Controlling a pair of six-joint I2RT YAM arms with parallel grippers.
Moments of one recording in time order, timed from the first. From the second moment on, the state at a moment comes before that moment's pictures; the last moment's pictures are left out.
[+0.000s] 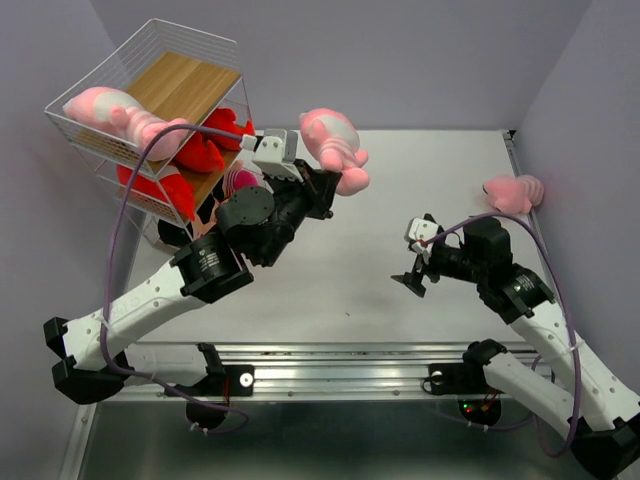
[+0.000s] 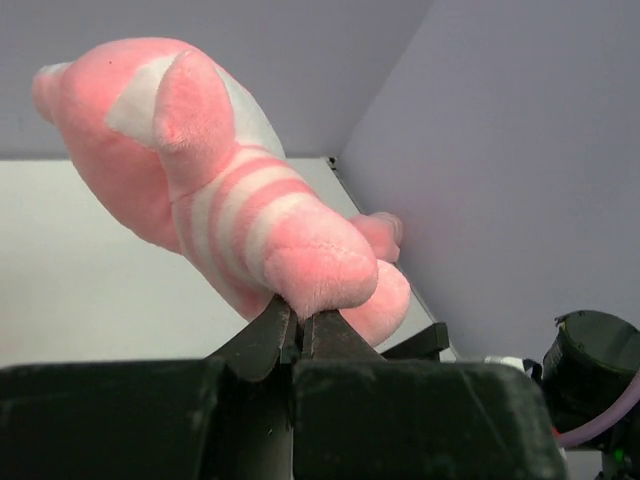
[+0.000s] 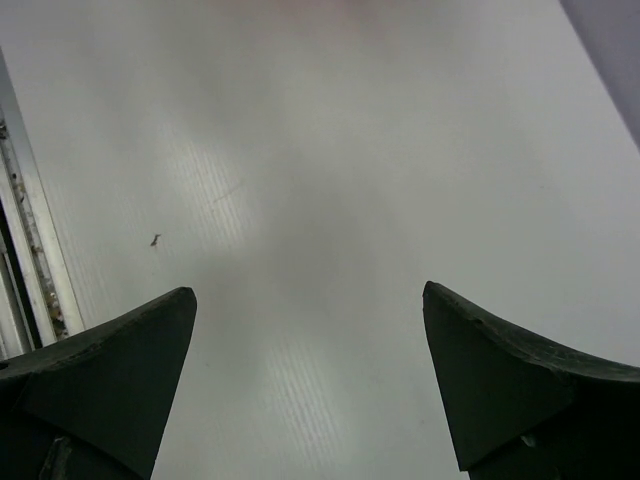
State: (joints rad) left arm -1.09 1.09 1.32 -0.15 -0.54 -0.44; right arm 0.48 0.77 0.82 -0.46 -0.52 -0.55
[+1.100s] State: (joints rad) left arm -1.13 1.36 2.05 -0.35 -1.19 0.05; right arm 0.48 0.65 0.62 -0.45 -0.54 -0.47
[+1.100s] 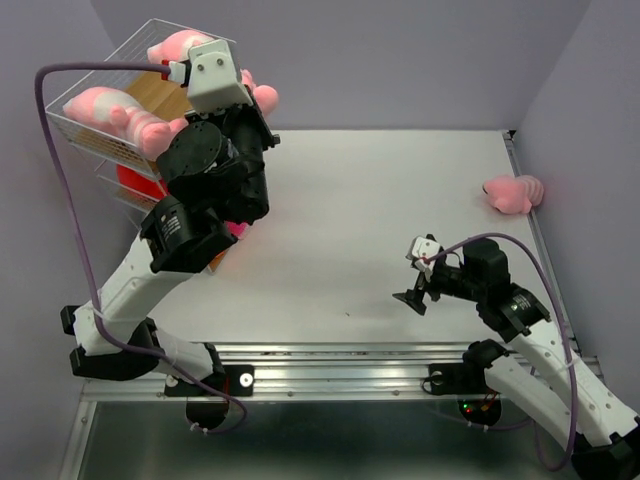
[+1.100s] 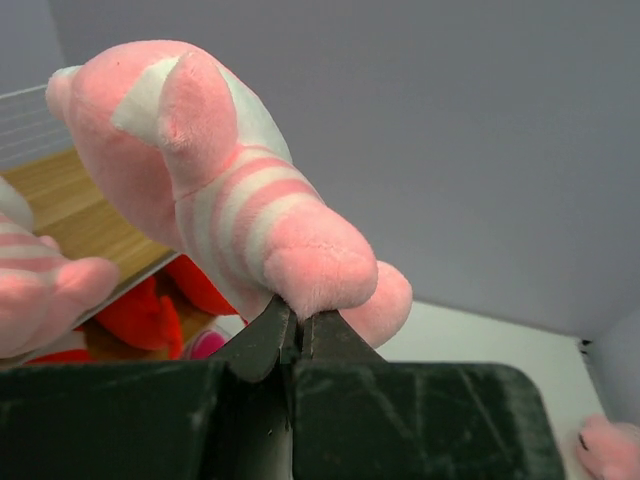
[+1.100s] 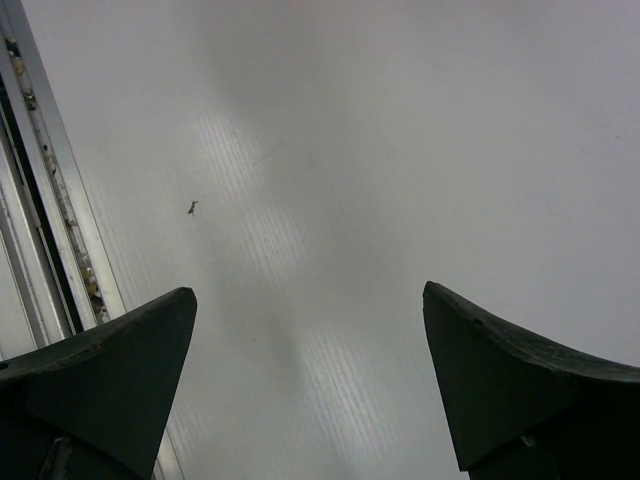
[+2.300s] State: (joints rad) left arm -0.39 1.55 2.02 -0.58 -0.79 -0.07; right arm 0.42 0.56 0.58 -0.41 -0.59 -0.46
